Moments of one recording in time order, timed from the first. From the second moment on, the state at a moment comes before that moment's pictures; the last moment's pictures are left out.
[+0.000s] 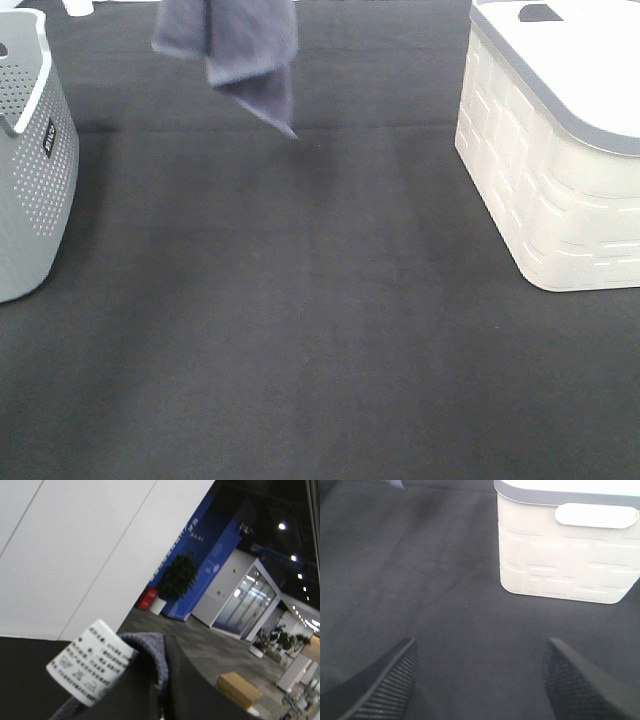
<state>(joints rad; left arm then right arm) -0.32 1.85 -1.89 1.47 -0.50 -2.08 0.13 0.00 -0.50 0.05 1.06 -0.05</state>
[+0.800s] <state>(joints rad) -0.32 1.85 -1.69 1.75 -0.91 -2.08 0.13 0.04 -0.51 0.32 0.79 -0.20</state>
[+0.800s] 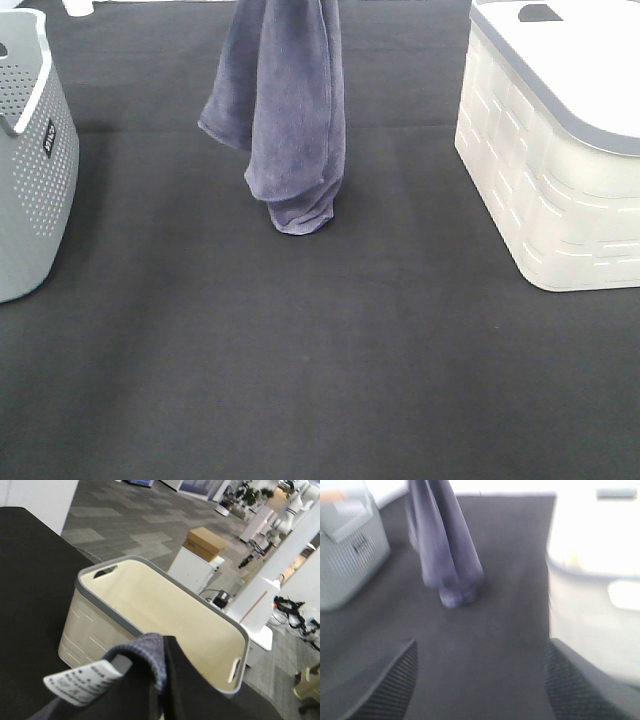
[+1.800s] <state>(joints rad) -0.32 1.89 -1.68 1.76 -1.15 -1.92 0.13 1.40 -0.51 1.72 0.71 -2.07</state>
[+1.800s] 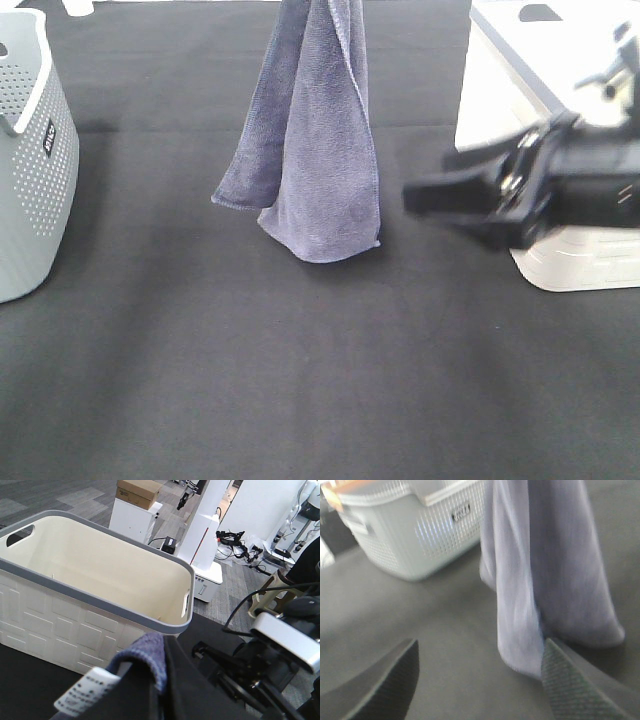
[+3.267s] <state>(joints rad) -0.32 1.89 -1.68 1.76 -1.17 -1.91 0.35 1.92 -0.92 1.74 0.37 -2.17</state>
